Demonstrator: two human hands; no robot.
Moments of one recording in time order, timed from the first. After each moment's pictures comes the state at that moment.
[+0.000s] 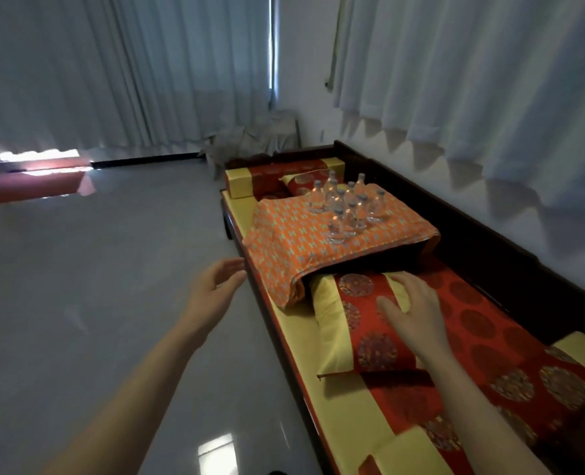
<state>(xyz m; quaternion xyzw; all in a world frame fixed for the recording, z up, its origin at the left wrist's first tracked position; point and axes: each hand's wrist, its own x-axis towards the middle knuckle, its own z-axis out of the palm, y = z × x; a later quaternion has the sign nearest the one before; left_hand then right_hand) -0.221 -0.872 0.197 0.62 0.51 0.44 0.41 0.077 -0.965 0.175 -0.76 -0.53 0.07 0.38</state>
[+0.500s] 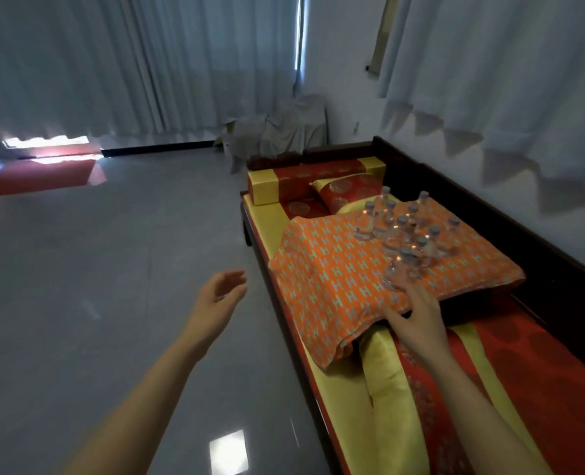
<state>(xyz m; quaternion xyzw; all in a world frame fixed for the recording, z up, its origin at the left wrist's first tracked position) -0.284 -0.567 0.164 0.58 0.56 0.42 0.42 0.030 -0.633 0.135 -0.75 -0.54 0.15 0.35</state>
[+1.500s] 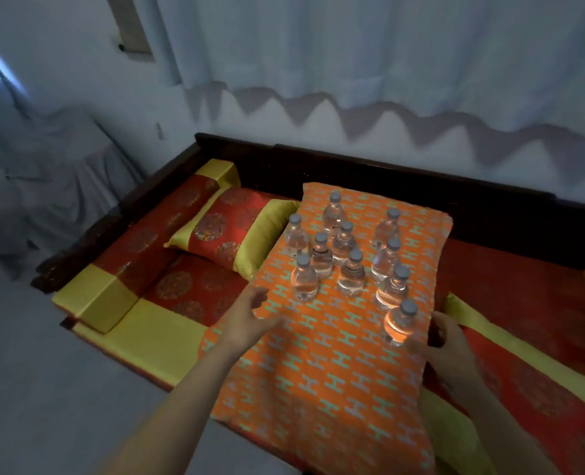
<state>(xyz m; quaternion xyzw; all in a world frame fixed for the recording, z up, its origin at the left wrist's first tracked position) -0.030 -0.074 0.062 0.81 0.30 0.09 0.49 0.134 -0.404 -0.020 -0.85 -0.06 0.18 0.48</state>
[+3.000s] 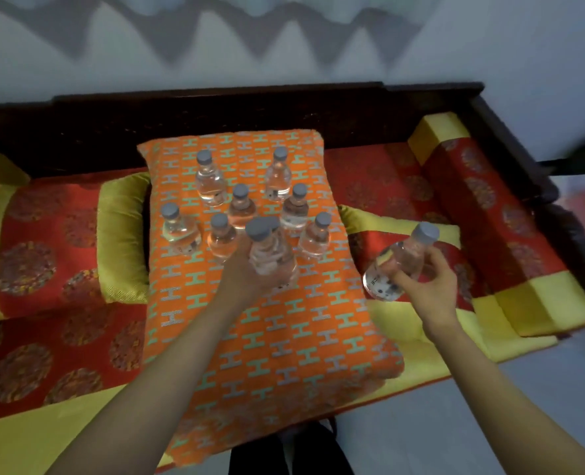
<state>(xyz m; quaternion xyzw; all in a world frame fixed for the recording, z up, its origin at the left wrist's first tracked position) 0.133 -0.065 0.028 0.79 0.01 -0.08 0.61 0.083 -0.353 0.056 -0.83 0.18 -0.11 0.52</state>
